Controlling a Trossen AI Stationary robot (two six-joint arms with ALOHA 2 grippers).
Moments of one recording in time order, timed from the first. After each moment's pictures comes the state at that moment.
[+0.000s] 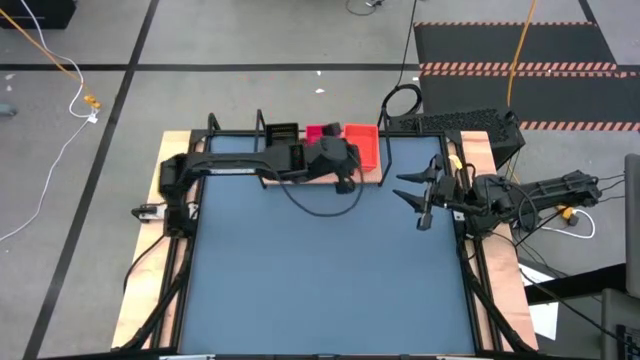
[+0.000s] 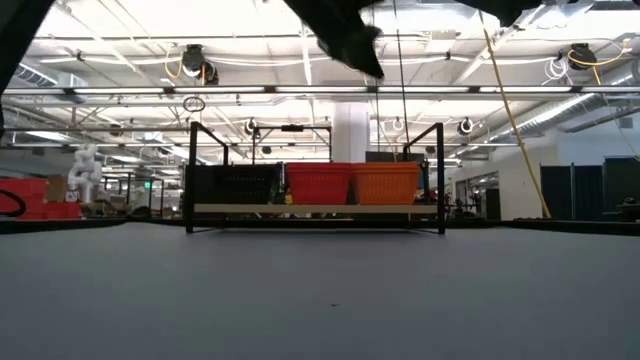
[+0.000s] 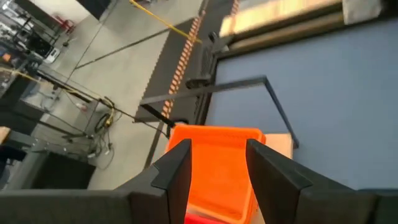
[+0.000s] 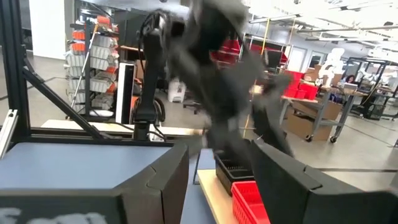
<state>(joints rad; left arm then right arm) 0.14 1.91 1.74 -0.35 -0.42 0.42 0.18 0.58 0.52 0.13 0.42 -0.18</state>
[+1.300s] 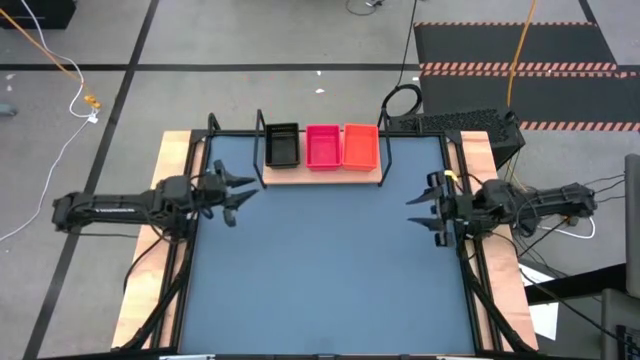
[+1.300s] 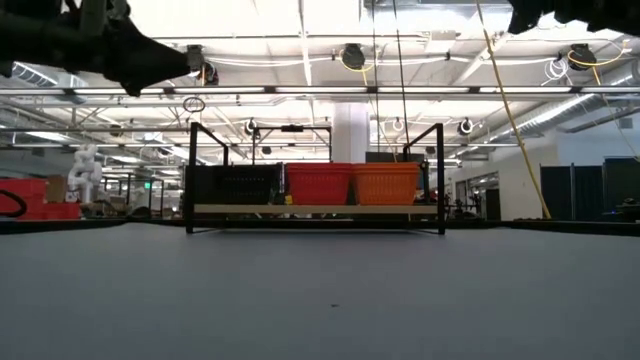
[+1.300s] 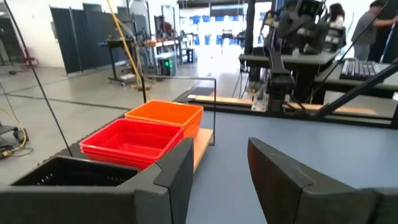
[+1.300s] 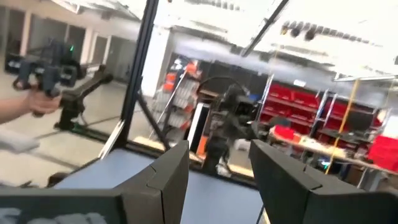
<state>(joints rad) 0.09 0.41 0.23 0.19 -0.18 0.02 0.12 0.36 0.27 0.28 -0.05 -0.25</state>
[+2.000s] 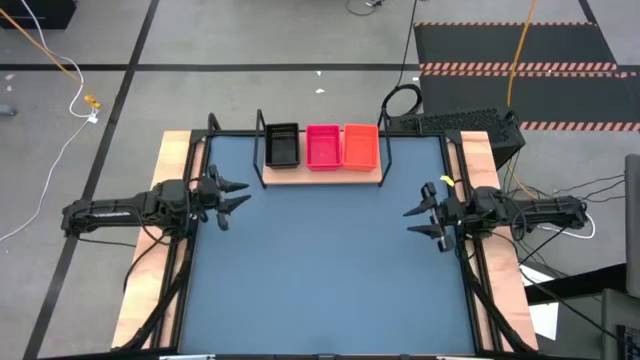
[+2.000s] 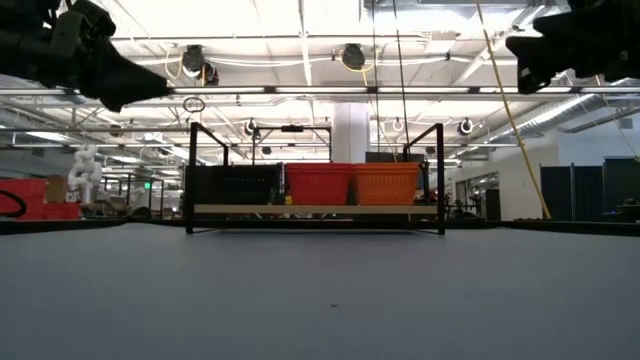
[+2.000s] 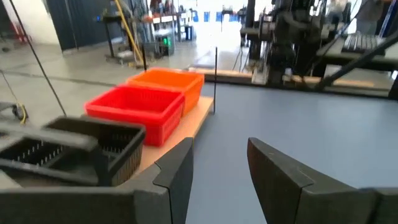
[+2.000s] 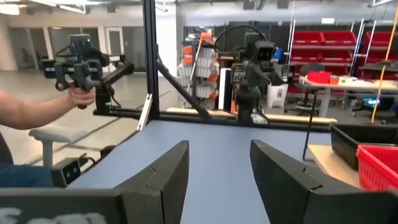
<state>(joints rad) 0.08 0.20 0.19 -0.09 -0.18 -0.01 0.05 0.14 0.10 0.10 -0.15 0.01</state>
